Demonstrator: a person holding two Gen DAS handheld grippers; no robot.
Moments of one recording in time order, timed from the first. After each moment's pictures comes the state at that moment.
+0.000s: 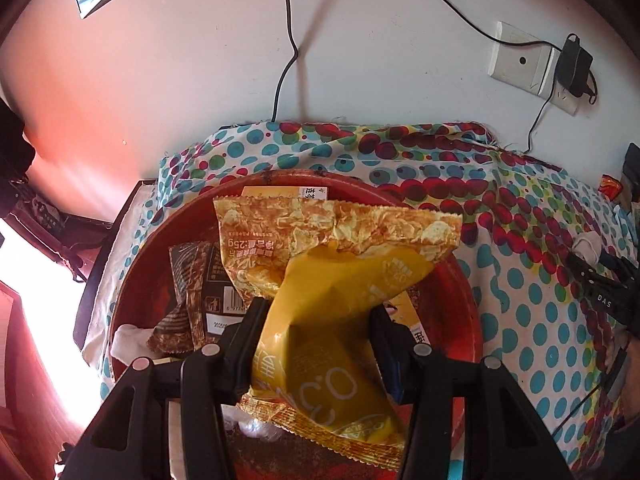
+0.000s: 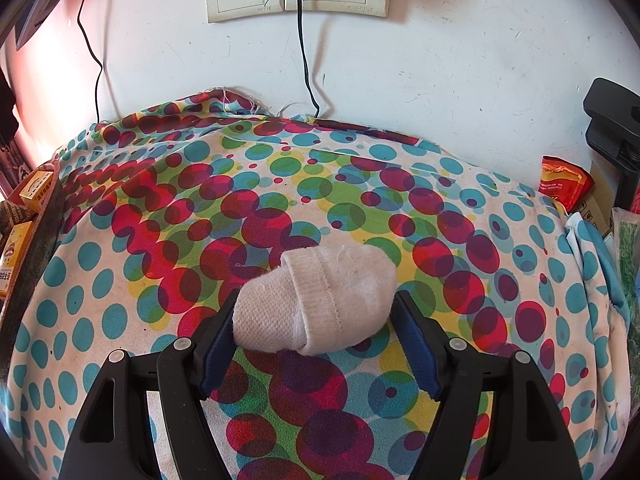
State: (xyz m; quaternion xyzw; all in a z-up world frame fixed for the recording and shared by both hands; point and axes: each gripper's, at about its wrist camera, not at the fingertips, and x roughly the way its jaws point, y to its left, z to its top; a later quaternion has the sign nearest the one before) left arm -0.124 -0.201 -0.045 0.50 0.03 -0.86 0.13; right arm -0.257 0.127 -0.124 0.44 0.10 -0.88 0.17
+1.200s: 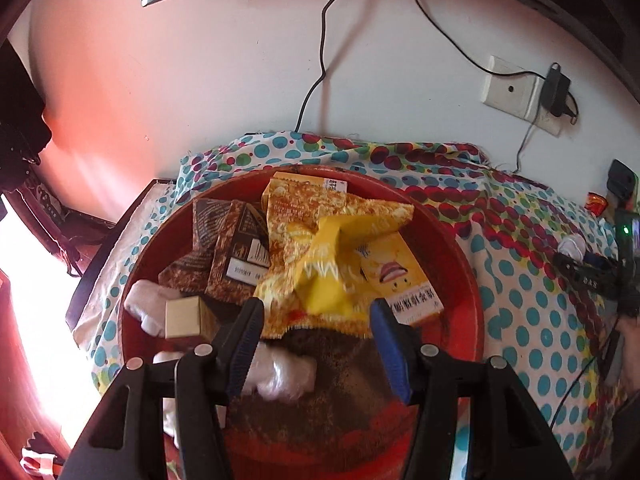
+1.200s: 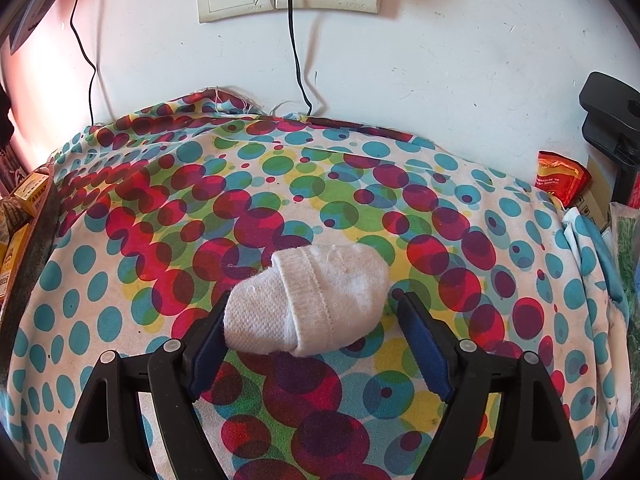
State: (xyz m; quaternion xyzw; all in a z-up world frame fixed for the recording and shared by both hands) left arm -0.041 -0.205 -0.041 0.43 0.05 -0.89 0.13; right arm -0.256 0.130 -0.128 0.44 0.09 -0.88 0.16
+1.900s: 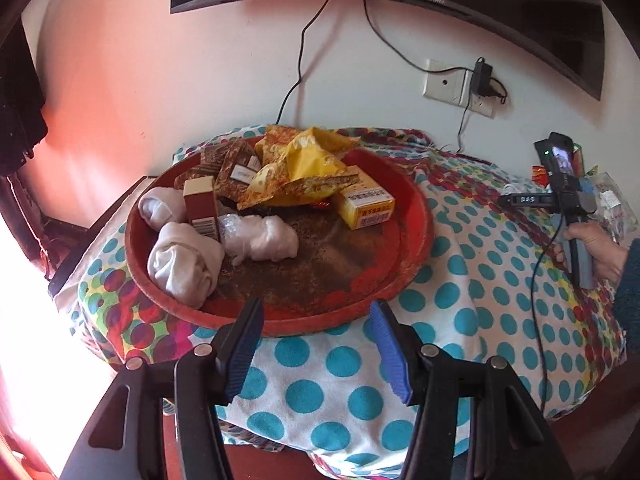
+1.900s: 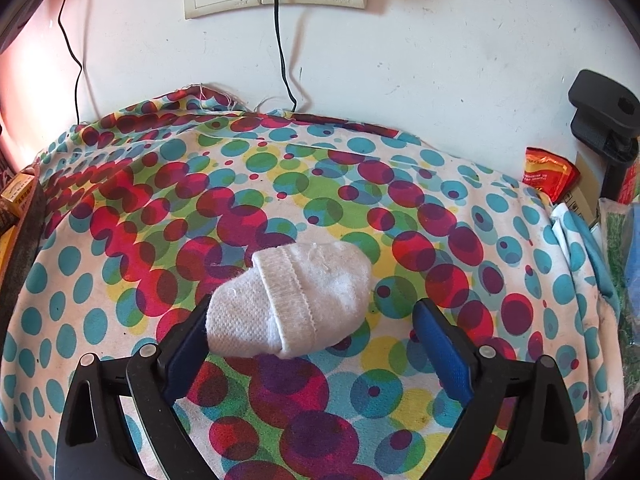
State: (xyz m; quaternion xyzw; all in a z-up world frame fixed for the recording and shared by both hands) left arm 0.090 -0.176 -0.074 0.35 0.07 -0.93 0.07; right arm -0.255 0.129 -0.130 0.44 0.11 -0.88 0.13
